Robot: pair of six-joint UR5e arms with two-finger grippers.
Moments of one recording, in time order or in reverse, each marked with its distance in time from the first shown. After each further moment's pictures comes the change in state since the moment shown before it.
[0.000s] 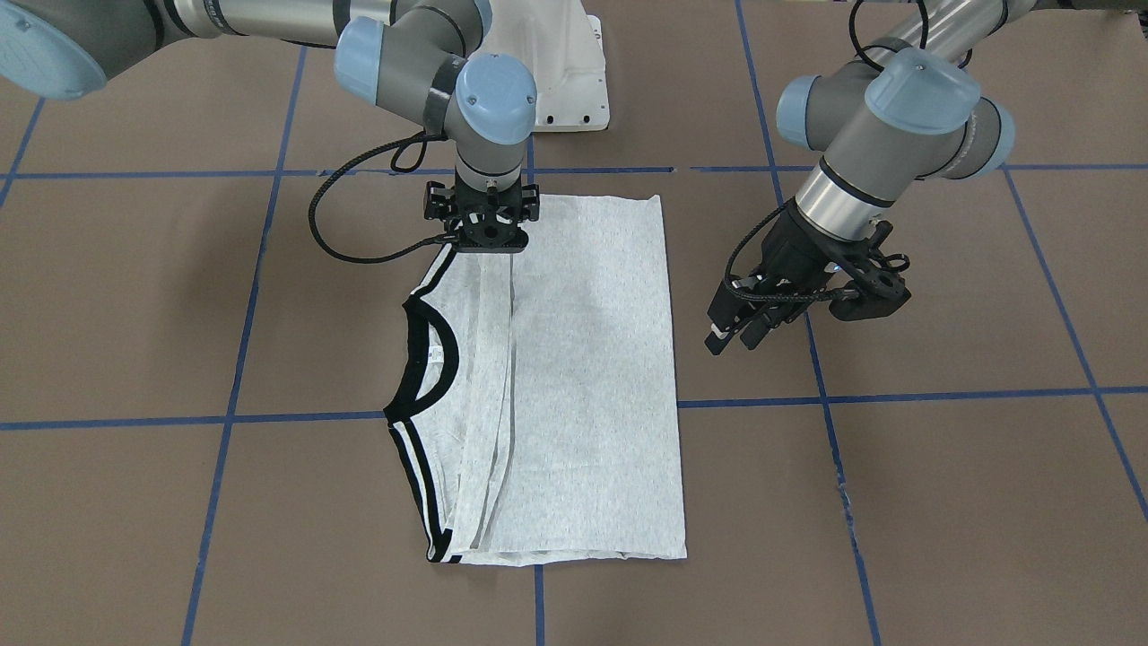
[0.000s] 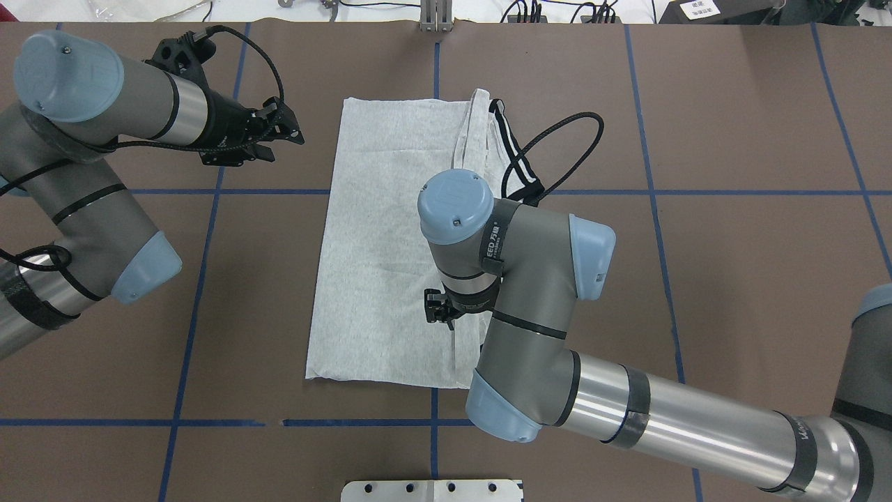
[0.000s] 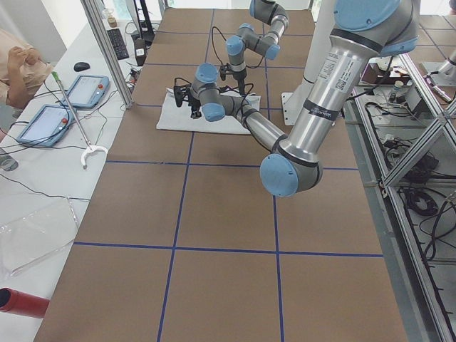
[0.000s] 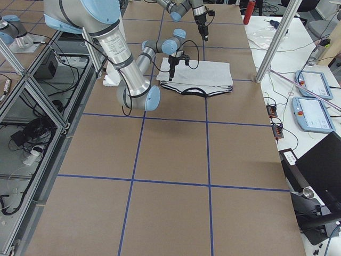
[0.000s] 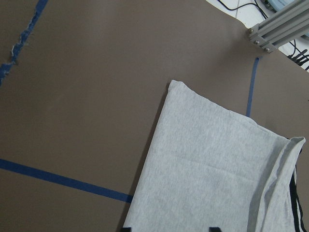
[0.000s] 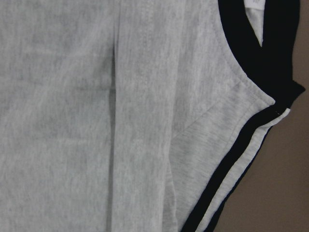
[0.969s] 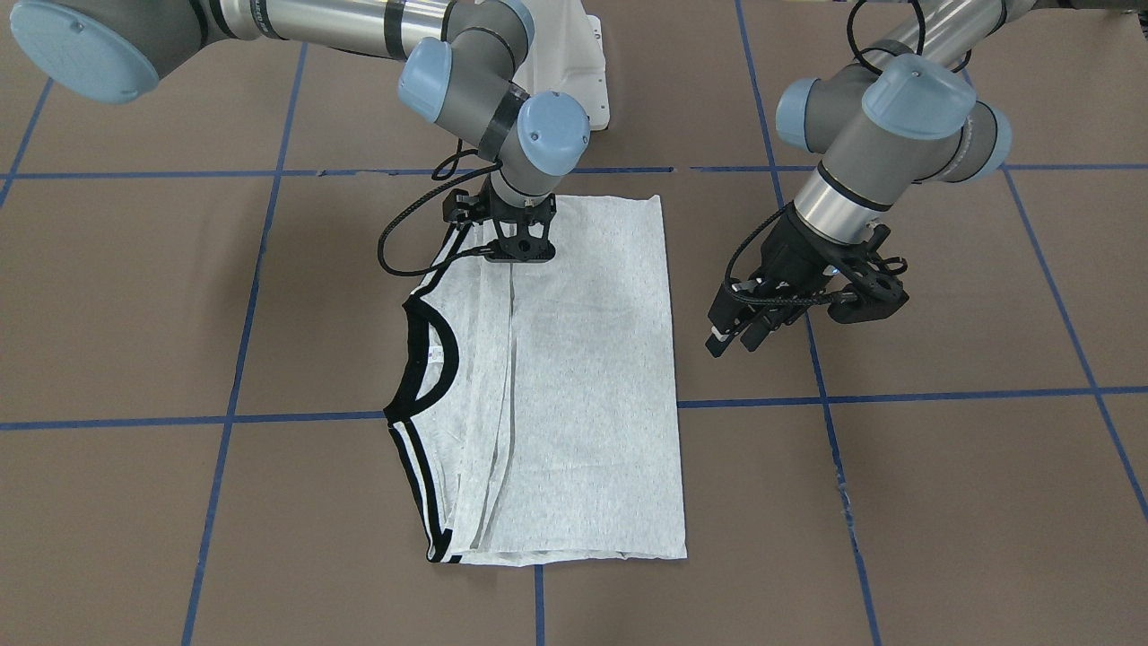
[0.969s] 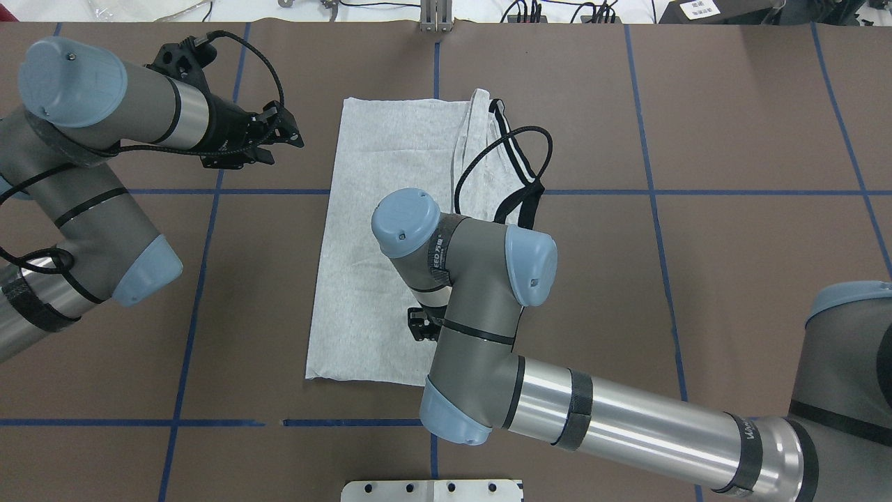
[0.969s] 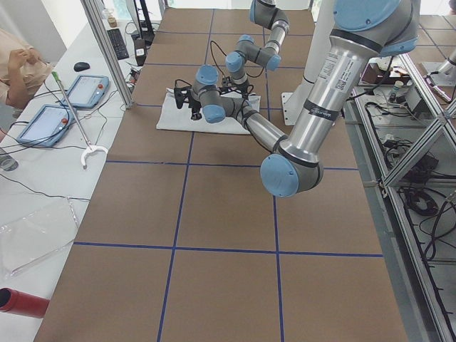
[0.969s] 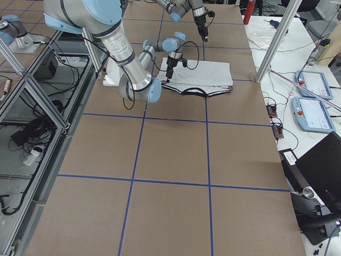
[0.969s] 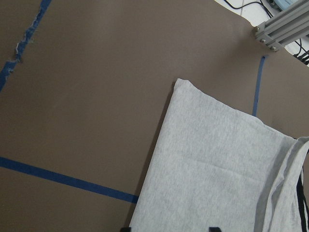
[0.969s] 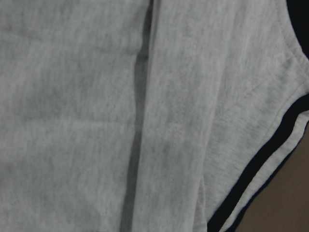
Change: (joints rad) left arm 0.005 0.003 0.009 -0.008 0.008 -0.001; right arm -0.039 0.090 -0.148 -0.101 -0.008 -0.053
